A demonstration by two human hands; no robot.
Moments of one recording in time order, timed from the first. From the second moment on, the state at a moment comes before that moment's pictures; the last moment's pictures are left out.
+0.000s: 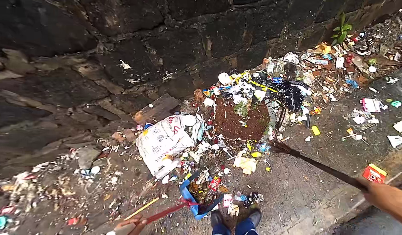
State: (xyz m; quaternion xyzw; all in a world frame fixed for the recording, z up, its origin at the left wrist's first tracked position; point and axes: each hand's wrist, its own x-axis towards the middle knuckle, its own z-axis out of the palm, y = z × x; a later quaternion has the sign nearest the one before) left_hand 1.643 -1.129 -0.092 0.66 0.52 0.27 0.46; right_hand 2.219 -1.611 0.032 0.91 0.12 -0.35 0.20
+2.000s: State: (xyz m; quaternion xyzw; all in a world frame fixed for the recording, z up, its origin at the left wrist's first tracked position) left_hand 1.637 -1.126 -0.102 0.62 0.61 0.27 0.42; right_hand 2.110 -1.546 0.041 0.91 0.10 -0.35 0.19
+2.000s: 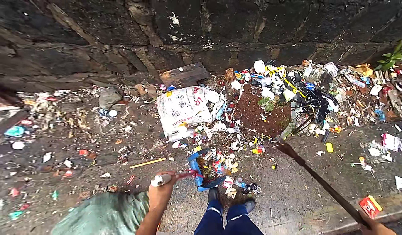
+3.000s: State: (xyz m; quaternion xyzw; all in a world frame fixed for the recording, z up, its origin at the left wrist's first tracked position) left_hand 1.526 -1.024 -0.082 0.54 0.67 0.31 0.41; right_hand 1.993 -1.319 0.003 0.85 0.25 -0.45 0.13
